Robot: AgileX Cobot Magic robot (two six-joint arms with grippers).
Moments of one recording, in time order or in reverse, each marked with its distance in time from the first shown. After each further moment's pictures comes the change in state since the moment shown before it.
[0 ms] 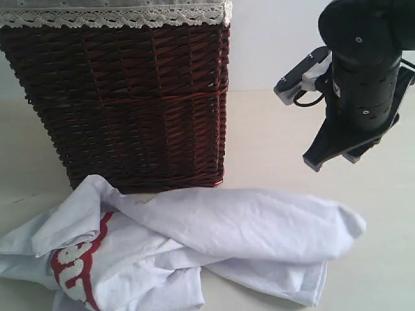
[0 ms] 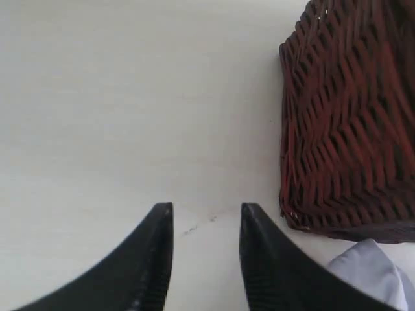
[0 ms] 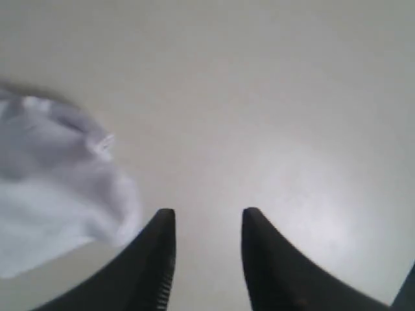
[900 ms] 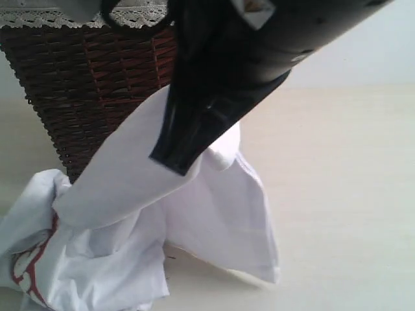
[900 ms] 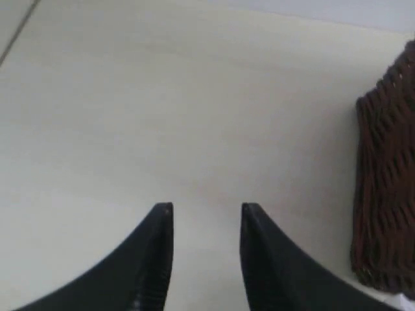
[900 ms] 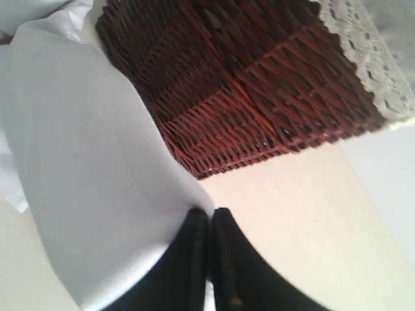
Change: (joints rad) left arm 0.000 0.000 -0.025 0.298 -0.115 -0.264; right arm 0.704 -0.264 -0.193 -0.137 0.017 0.078
